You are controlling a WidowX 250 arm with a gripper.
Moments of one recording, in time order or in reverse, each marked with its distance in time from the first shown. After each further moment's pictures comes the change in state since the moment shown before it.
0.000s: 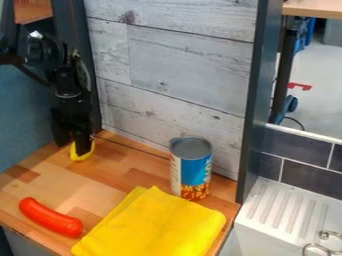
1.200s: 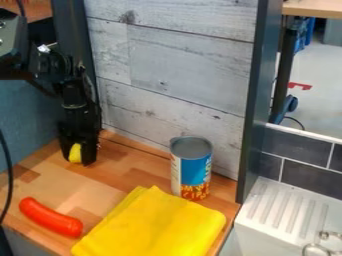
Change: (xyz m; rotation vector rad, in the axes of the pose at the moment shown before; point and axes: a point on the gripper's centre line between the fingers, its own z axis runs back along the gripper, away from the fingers) arm 0.000 -0.017 -0.021 -0.091 0.057 0.028
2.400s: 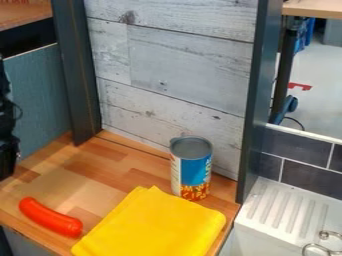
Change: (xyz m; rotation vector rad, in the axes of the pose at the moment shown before) arm -0.147 0.031 0.032 0.074 0.110 0.276
